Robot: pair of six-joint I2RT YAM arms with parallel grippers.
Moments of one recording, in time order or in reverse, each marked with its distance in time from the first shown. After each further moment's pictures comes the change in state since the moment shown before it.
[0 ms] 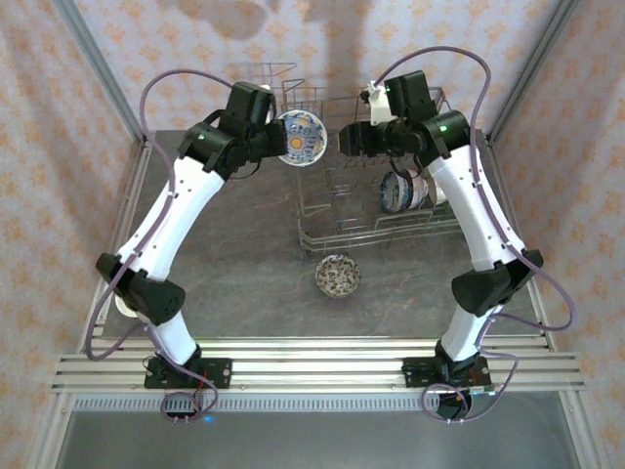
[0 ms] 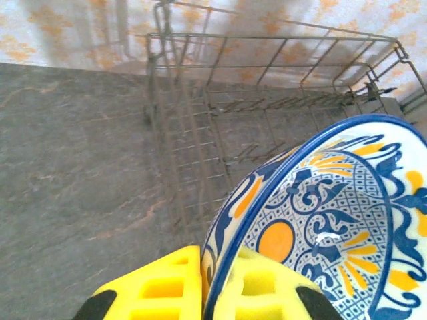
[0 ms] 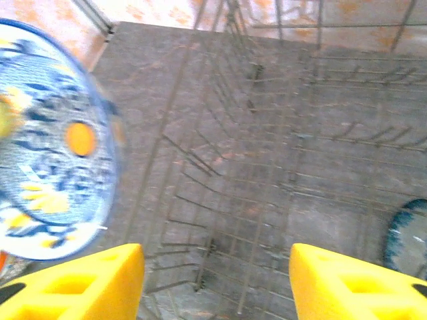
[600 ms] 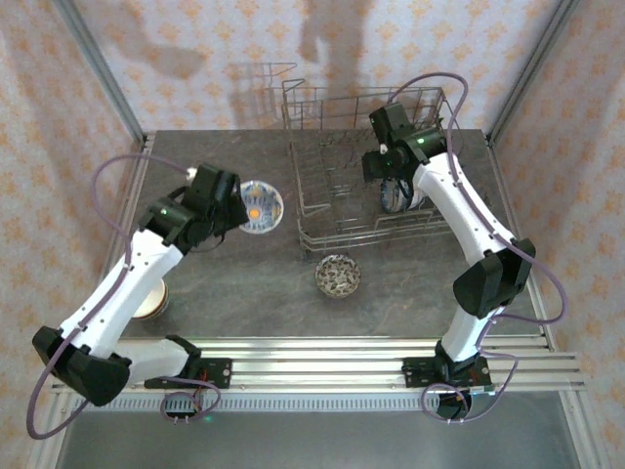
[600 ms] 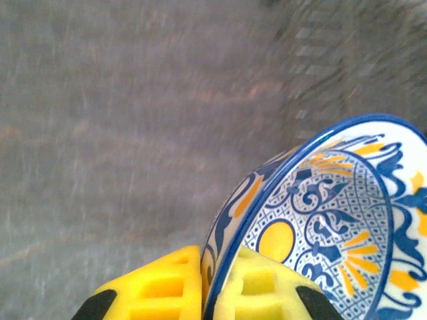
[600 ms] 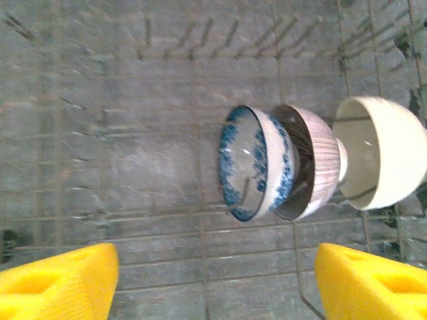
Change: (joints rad) left arm 0.021 -0.520 -0.722 0.001 -0.082 -0.262; right arm 0.002 -0.023 -0.279 -0.013 0.495 0.014
